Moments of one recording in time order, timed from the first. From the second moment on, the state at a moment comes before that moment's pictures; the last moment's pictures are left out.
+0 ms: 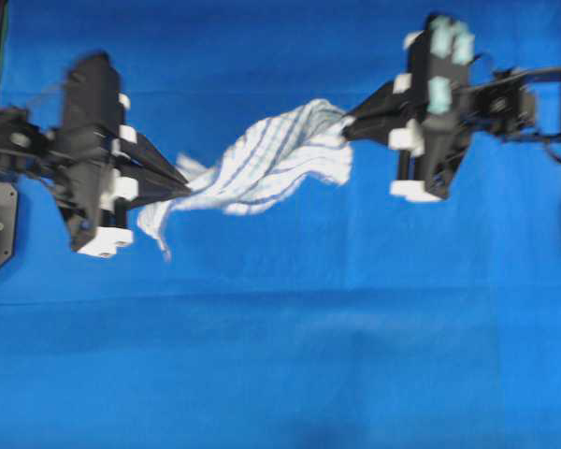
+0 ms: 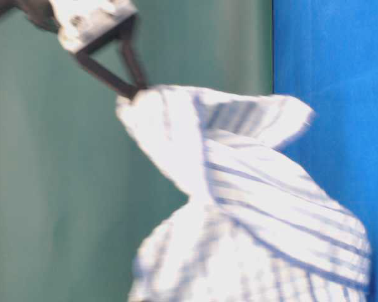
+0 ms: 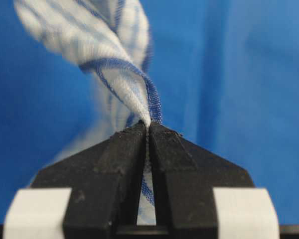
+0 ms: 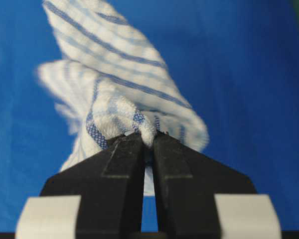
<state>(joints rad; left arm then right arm) 0.02 -0.58 0.79 -0.03 0.26 -0.16 -0.15 -0.37 0.63 -0.18 0.26 0.09</state>
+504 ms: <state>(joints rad) 0.06 -0.69 0.62 -0.03 0.36 -0.16 -0.15 -0.62 0.48 -0.24 0.46 0.08</state>
